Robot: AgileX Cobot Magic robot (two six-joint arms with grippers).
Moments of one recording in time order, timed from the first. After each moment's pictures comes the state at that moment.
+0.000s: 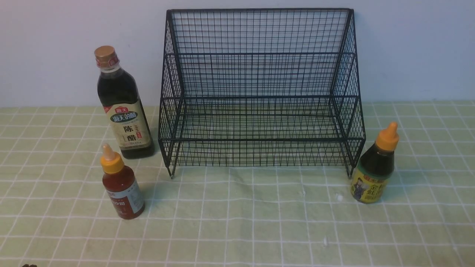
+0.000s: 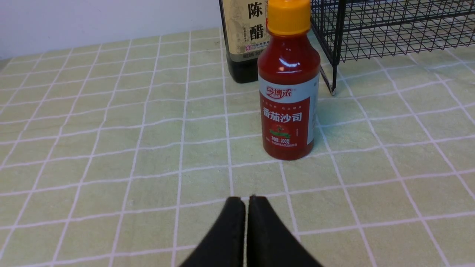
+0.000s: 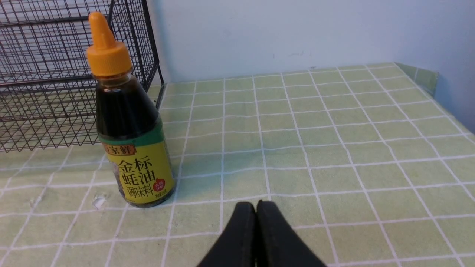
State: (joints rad) right arm -0.02 -0.01 0.02 -0.16 0.39 0.27; left arm -0.03 -0.01 0.03 -0.12 0.39 0.17
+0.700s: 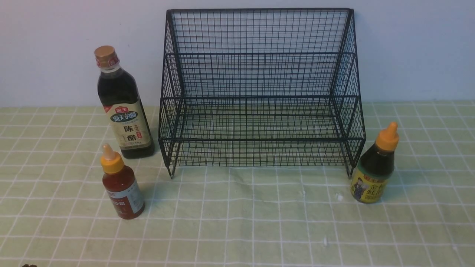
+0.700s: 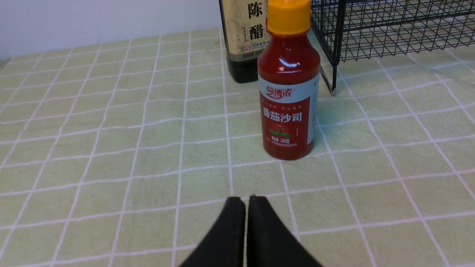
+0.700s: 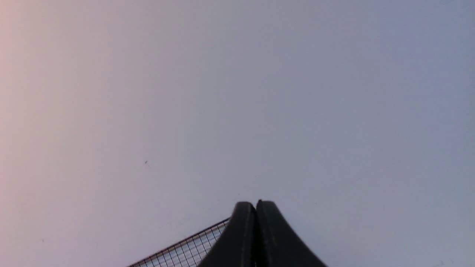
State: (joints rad) right arm -0.02 -0.01 0.03 0.09 -0.28 0.47; left arm -0.03 -0.01 0.03 -0.12 0.39 0.17
